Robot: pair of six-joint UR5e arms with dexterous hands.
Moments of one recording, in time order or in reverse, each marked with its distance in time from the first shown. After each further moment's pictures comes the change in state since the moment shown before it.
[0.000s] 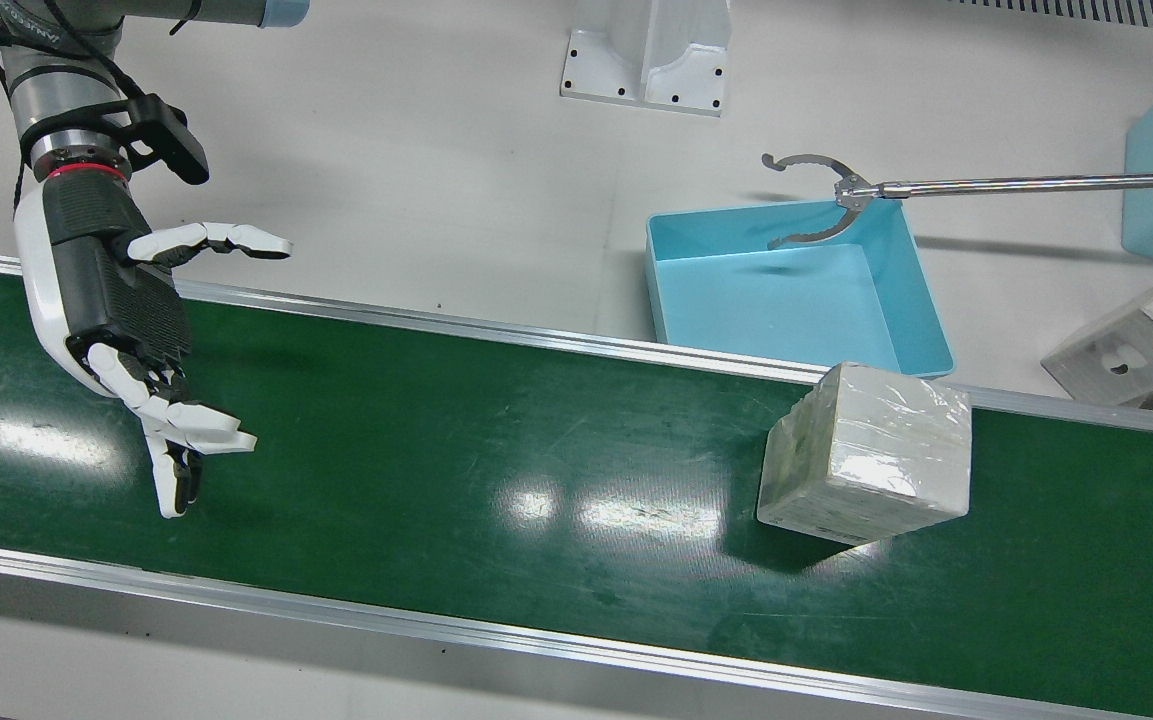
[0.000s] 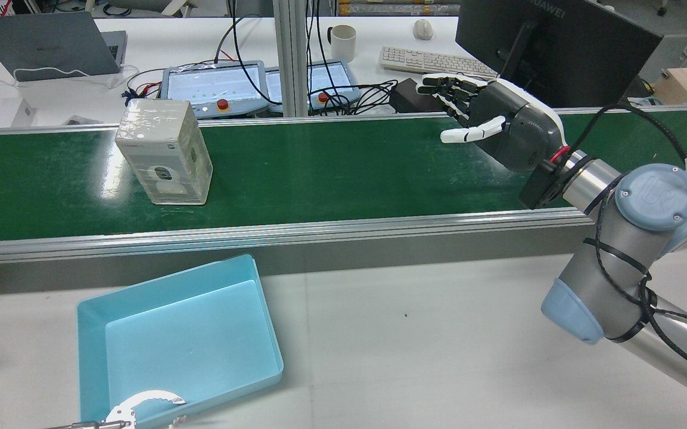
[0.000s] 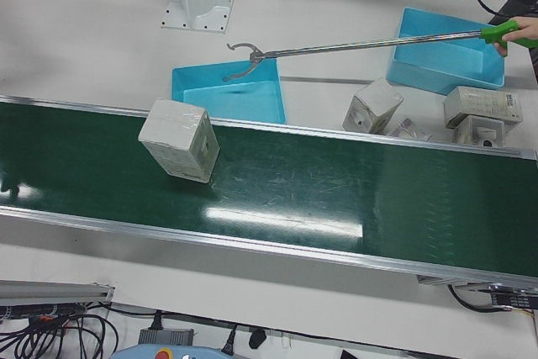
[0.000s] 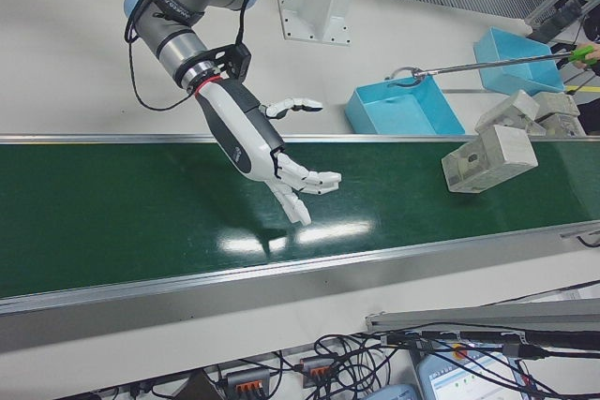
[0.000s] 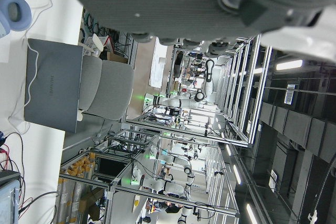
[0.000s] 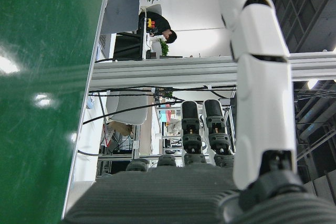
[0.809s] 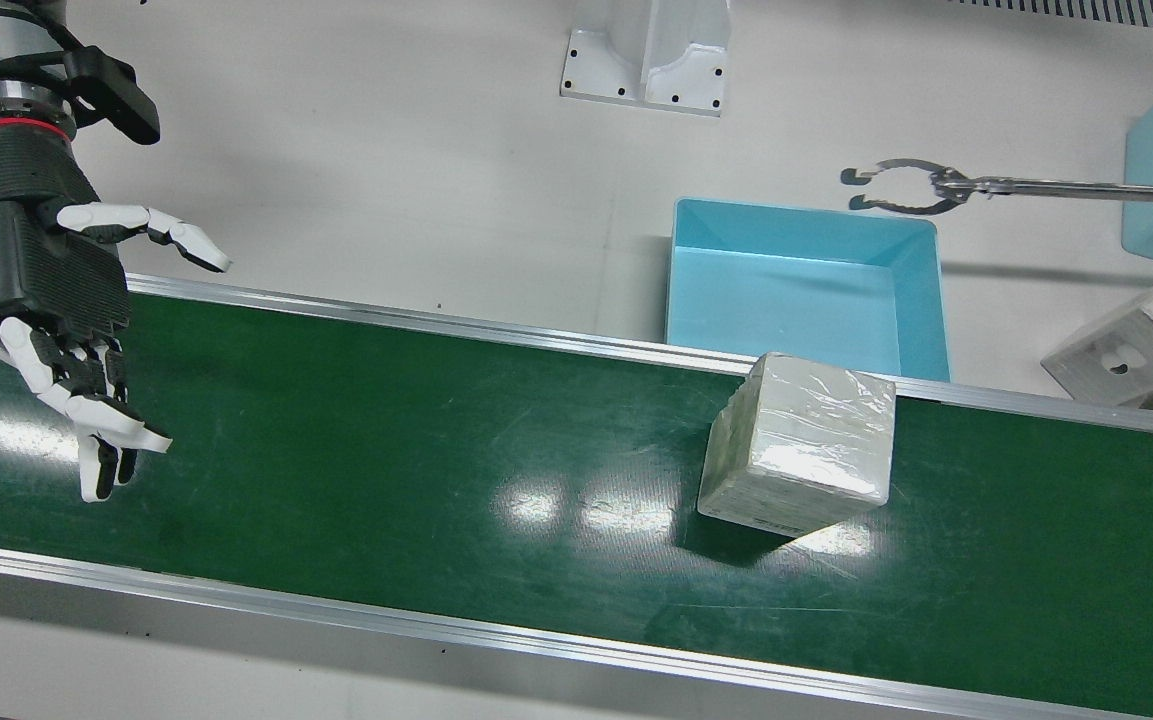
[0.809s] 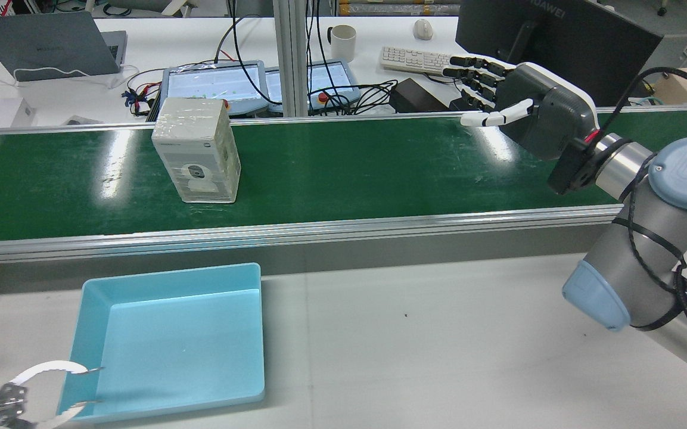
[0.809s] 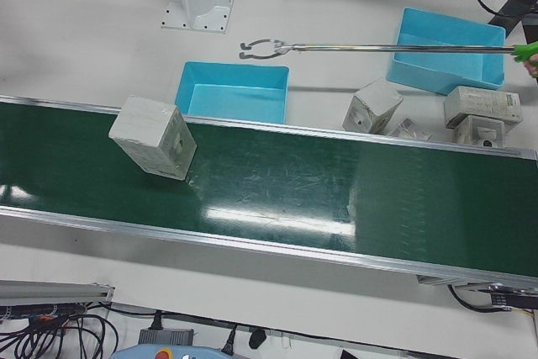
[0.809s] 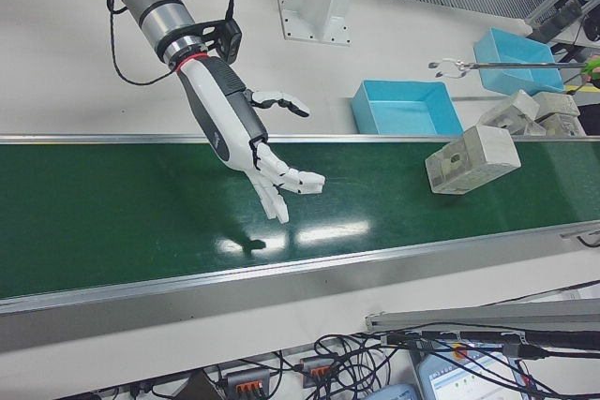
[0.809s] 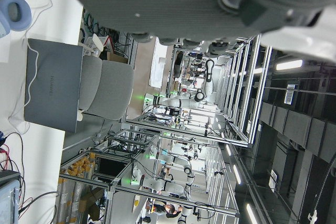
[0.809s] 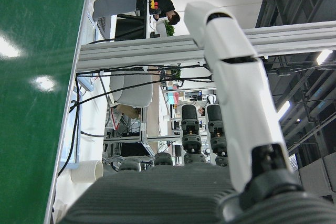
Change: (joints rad) left arm 0.000 0.000 0.000 0.000 0.000 0.000; right arm 0.066 0.002 0.085 -0.190 -0.043 0.065
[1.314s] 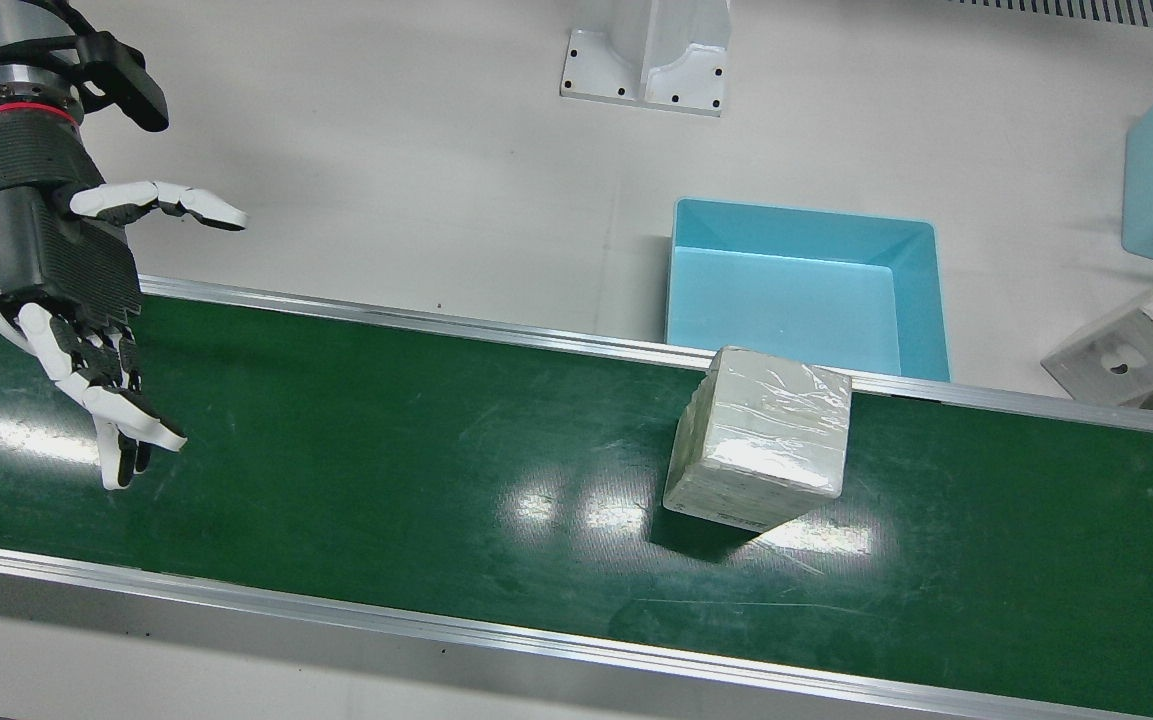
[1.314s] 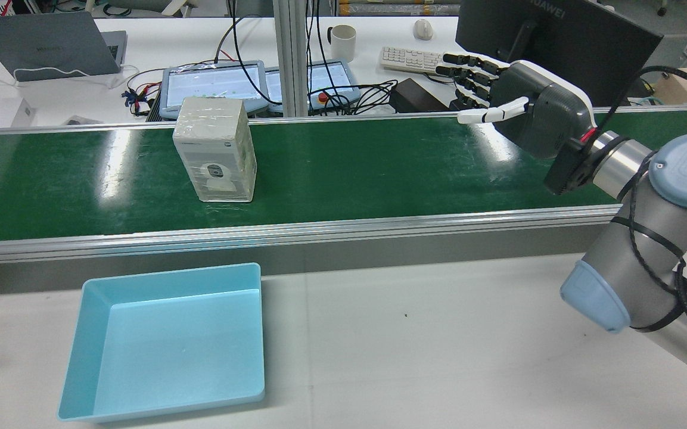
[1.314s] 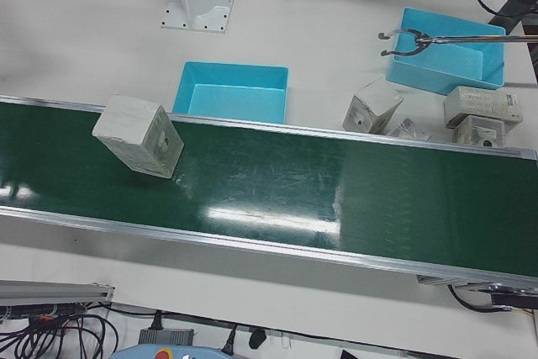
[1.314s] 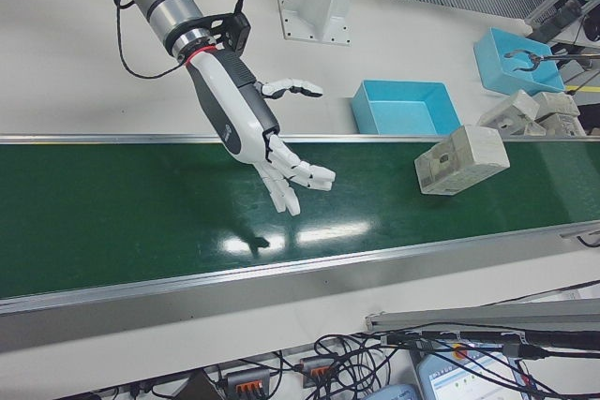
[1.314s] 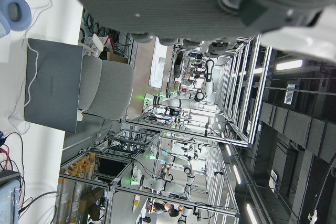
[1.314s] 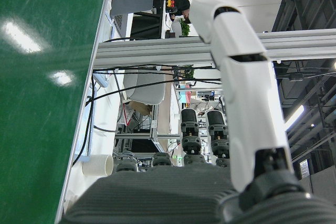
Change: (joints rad) left arm 0.000 0.000 0.000 0.000 0.000 0.000; right arm -0.005 0.018 0.024 -0.027 -0.012 -0.032
